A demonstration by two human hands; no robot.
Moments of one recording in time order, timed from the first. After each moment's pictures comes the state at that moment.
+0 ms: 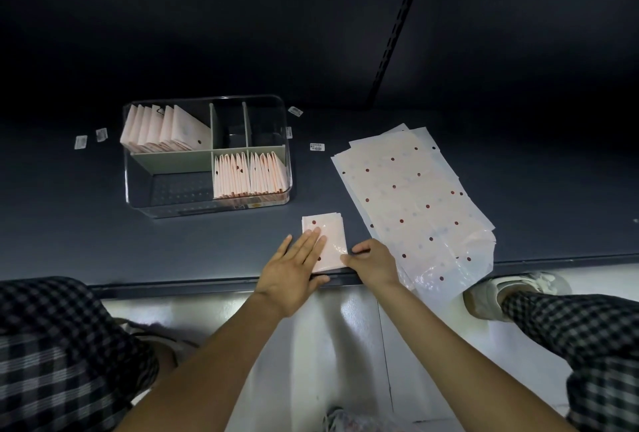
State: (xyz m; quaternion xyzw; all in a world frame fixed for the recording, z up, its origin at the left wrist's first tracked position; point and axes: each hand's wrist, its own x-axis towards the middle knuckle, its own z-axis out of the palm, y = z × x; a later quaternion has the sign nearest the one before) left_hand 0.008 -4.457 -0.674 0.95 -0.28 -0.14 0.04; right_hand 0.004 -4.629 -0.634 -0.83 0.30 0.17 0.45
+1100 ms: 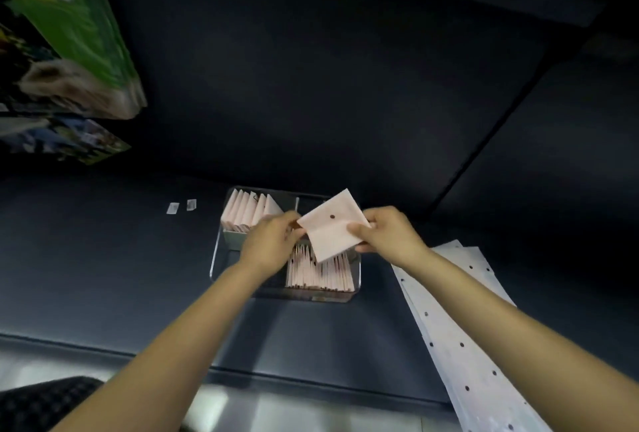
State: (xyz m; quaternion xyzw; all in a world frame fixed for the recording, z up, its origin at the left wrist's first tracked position) left_hand 0.150 -4.323 -0.537 0.93 -0.04 0.01 0.37; right_hand 0.156 -4.521 -0.473 -0.89 -0.01 0.13 0.45
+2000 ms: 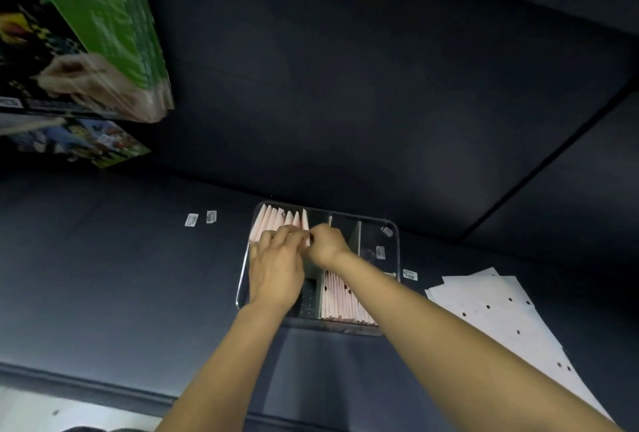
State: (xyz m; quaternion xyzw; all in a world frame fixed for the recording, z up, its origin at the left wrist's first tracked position) left_hand 0.163 -4.288 -0.583 0.95 0.03 0.11 0.28; right_hand 0.228 -4.380 -0.559 -0.95 -0.03 0.20 0.23
